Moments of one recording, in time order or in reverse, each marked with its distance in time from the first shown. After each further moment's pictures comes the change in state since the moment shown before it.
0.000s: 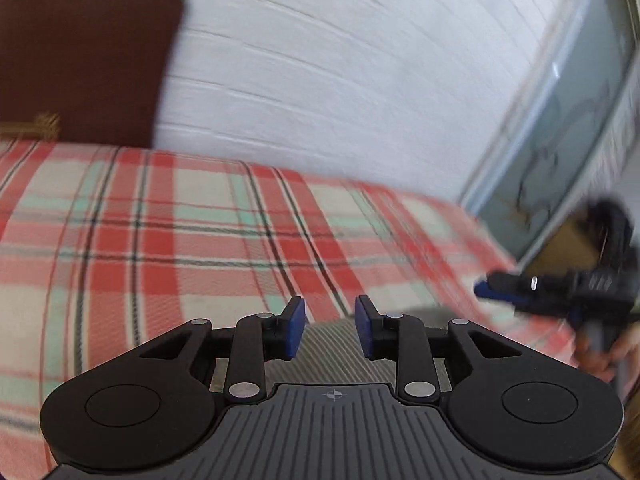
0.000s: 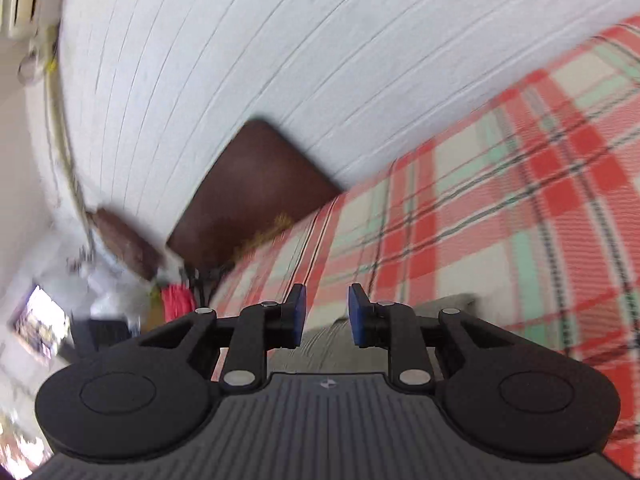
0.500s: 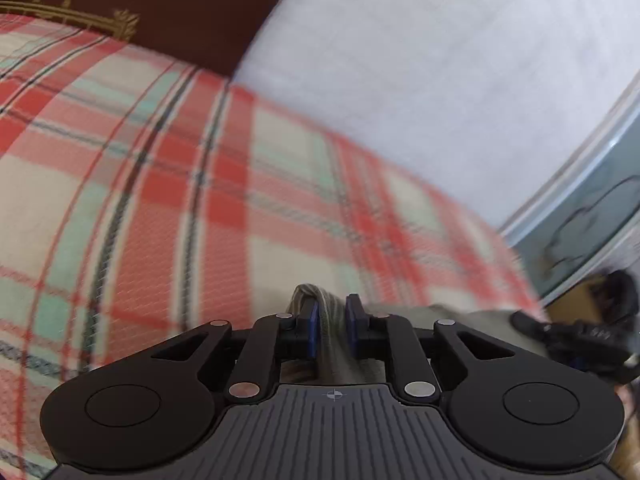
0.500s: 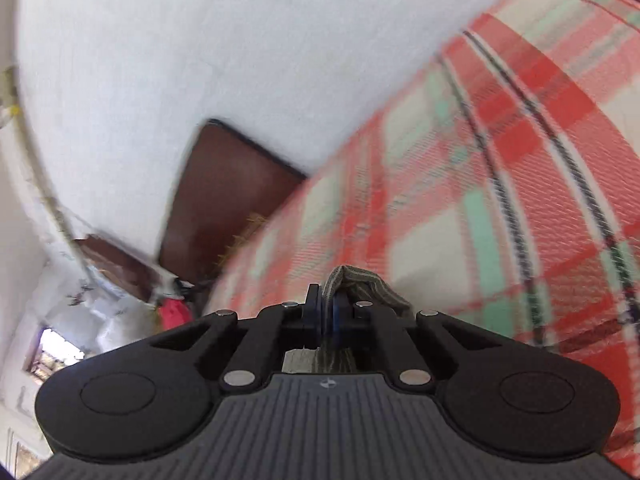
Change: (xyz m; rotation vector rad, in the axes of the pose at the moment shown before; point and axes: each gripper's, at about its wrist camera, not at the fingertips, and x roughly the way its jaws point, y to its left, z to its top) left arm 0.021 0.078 -0.049 -0.377 0.012 0.015; right arm 0.017 -0.079 -0.008 0.218 0.015 -0.050
